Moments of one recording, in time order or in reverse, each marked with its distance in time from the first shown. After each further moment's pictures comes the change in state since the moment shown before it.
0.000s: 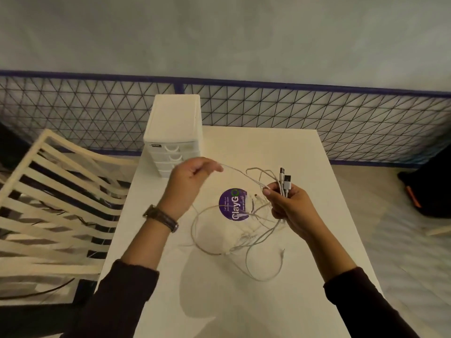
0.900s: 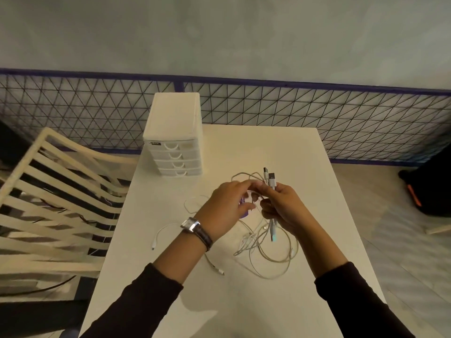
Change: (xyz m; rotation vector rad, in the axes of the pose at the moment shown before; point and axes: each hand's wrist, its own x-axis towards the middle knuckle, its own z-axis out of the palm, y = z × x) left_hand -0.022 -0.002 0.060 0.525 -0.381 0.072; right_hand 0.003 -0.002 0.014 -0.008 -0.092 0.091
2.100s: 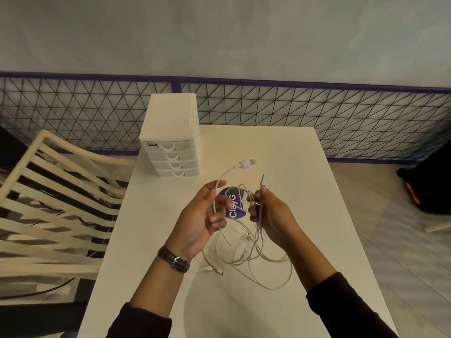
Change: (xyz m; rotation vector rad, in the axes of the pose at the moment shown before) left_hand -0.040 0.002 -0.014 -1.555 0.070 -0.380; right_hand -0.009 0.023 0.014 0.145 0.143 0.065
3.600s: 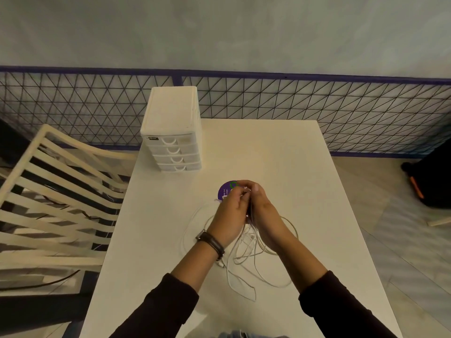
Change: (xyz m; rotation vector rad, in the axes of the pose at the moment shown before) left_hand 0.041 -0.058 0.011 0.944 0.173 0.172; right_hand -0.008 0.018 0.019 -0.239 -0.062 -0.147
